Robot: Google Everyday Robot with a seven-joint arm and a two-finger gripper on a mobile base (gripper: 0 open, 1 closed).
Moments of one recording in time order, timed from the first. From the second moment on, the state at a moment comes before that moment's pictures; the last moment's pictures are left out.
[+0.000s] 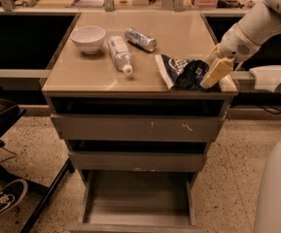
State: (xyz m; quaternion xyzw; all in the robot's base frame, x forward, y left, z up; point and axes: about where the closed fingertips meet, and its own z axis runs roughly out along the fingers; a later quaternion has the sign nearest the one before) arm 0.644 -0.216 0.845 -0.60 0.76 0.15 0.21
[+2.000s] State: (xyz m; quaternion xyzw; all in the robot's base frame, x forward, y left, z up) arm 0.407 -0.251 0.907 -0.53 0.79 0.11 0.27
